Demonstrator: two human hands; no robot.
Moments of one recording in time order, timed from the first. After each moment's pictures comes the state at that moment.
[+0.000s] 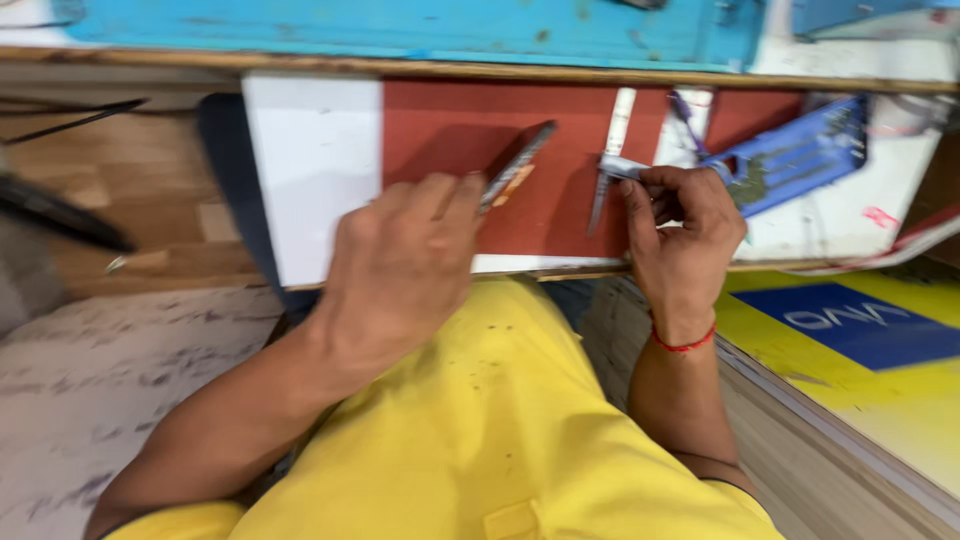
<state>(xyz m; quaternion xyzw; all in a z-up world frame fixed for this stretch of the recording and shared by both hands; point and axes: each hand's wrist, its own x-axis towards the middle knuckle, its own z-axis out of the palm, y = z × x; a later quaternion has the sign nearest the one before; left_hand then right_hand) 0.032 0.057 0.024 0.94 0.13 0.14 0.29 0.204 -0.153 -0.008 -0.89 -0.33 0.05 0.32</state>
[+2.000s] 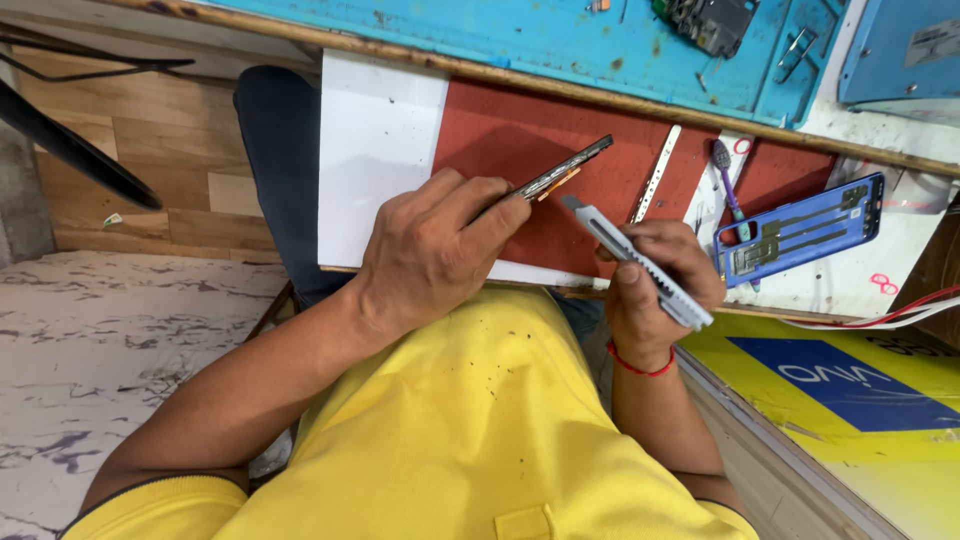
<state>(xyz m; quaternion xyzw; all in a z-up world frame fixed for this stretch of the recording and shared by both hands) 0.014 0.059 -0.023 0.90 0.12 0.28 0.31 0.166 -0.145 -0.052 -0.59 -0.34 0.15 0.71</state>
